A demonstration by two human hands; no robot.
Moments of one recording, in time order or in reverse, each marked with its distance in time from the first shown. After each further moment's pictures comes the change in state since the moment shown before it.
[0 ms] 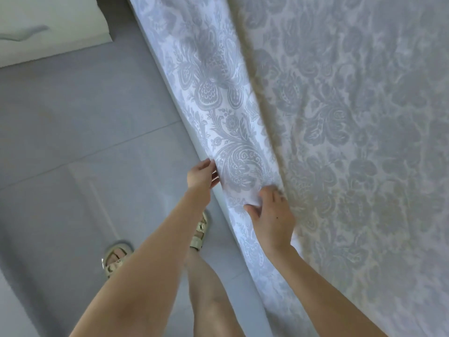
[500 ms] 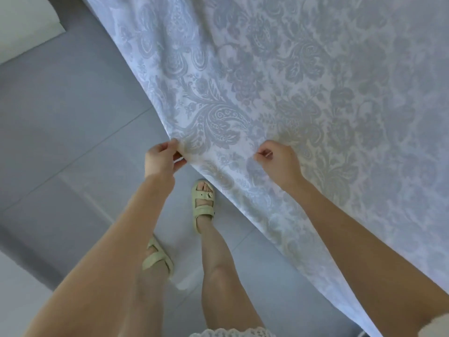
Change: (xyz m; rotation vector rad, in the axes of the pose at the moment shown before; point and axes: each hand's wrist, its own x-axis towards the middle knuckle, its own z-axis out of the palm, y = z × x) left_hand -0.060 0.027 -0.103 0.181 -0.041 0.180; right_hand -0.026 -0.014 -0.043 0.475 -0.114 0.220
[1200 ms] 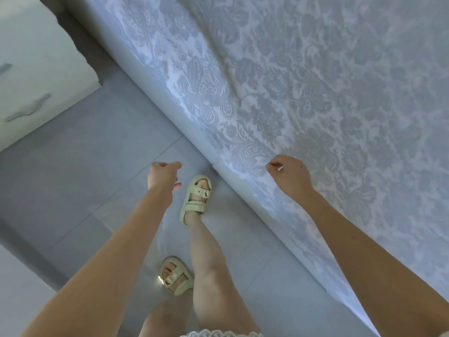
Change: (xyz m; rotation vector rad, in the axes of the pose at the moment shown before) left_hand 0.047 0.091 -0.049 0.368 0.090 0.011; right_hand 0.034 -0.082 -0.013 -0.063 0.002 0.149
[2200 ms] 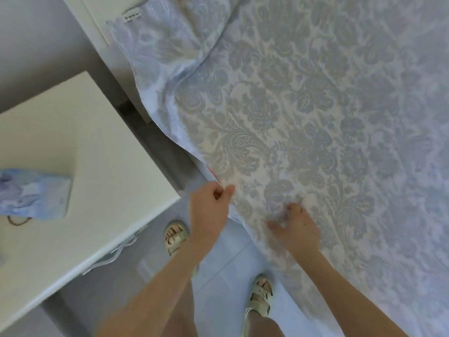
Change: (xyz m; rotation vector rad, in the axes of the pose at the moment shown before) left_hand 0.223 0.407 -0.135 0.278 -0.007 0.567; right_hand 0.304 -0.397 0.033 -0.174 -0.094 0.176
